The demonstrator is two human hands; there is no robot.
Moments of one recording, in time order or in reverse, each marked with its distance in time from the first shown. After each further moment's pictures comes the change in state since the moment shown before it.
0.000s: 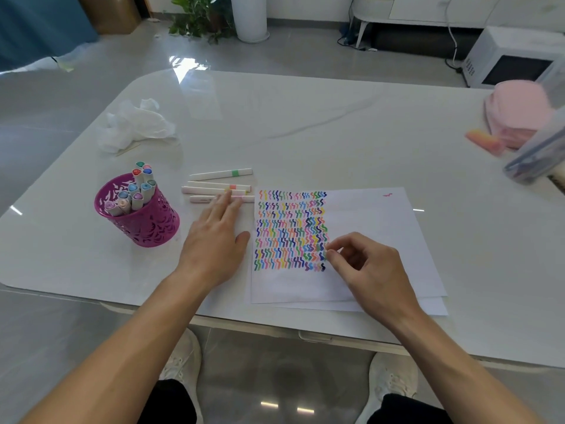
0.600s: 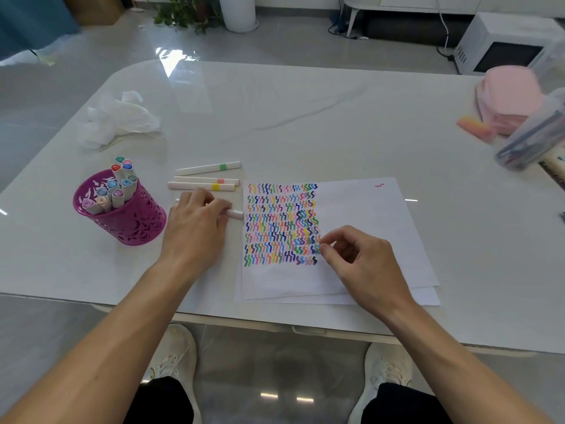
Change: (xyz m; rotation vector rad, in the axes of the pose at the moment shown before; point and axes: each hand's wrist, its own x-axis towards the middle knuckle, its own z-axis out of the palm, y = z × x) left_hand 0.013 -0.009 0.000 0.055 0.152 0.052; right_hand 0.001 0.006 -0.001 -0.053 -0.010 0.002
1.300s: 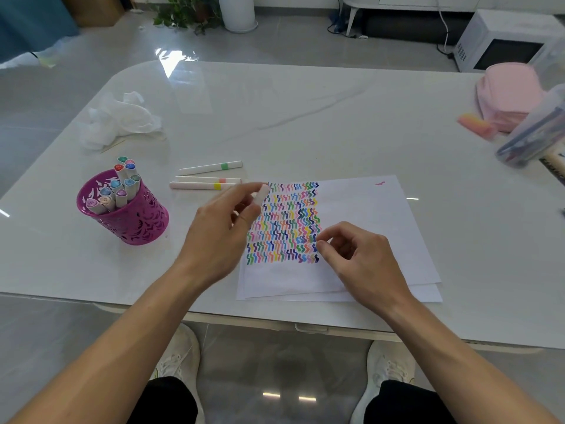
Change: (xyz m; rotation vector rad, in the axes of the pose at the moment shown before) left_hand -0.020 0.051 -0.037 -0.601 -0.022 0.016; right_hand 0.001 -0.008 0.003 0.010 -0.016 -0.015
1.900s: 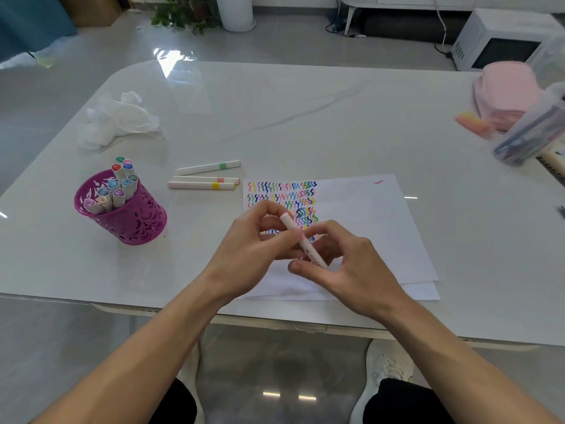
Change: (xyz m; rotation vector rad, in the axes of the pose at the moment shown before) left_hand -0.017 0.026 0.025 -0.639 -0.252 -0.237; right_hand -0.007 -0.012 -0.001 0.140 -0.197 -0.068
